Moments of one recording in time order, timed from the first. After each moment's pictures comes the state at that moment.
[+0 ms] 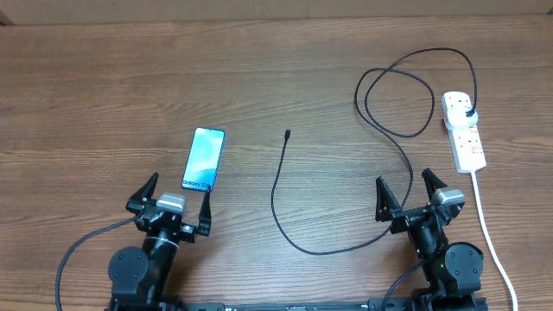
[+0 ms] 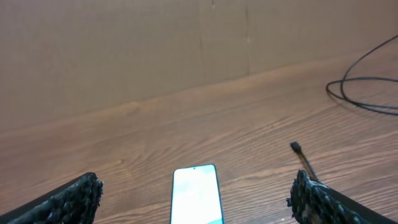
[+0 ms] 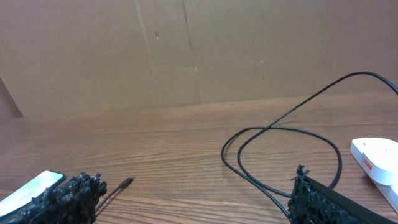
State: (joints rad) left arm -0.04 0.13 0.20 -0.20 0.17 0.13; right arm 0.09 0.01 0.02 -0.02 -0.13 0.17
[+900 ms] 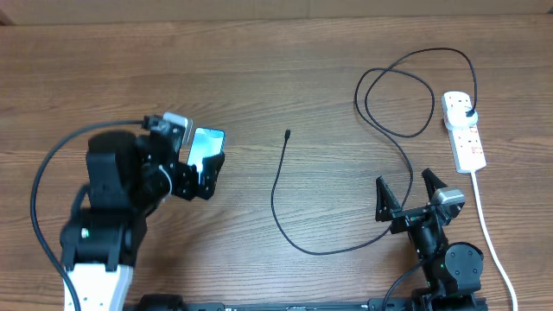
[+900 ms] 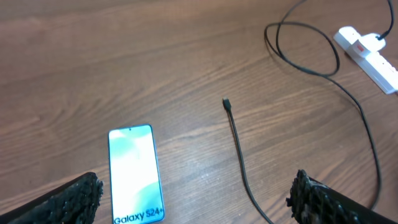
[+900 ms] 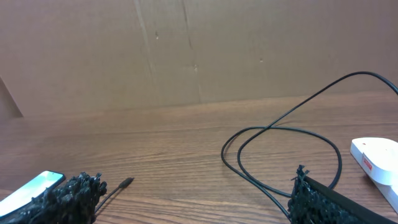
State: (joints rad) left arm -0.04 0.96 1.00 -0.75 0.39 0.10; right arm 0.09 0.01 0.02 -0.02 -0.13 0.17
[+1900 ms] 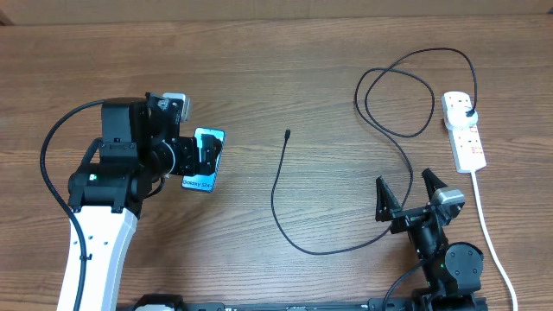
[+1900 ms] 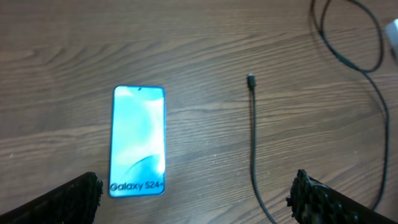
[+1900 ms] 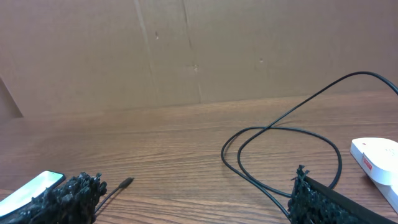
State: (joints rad) left arm -0.04 1.19 1.12 -0.85 0.29 -0.03; right arm 0.09 0.01 0.02 -0.02 -0.13 0.17
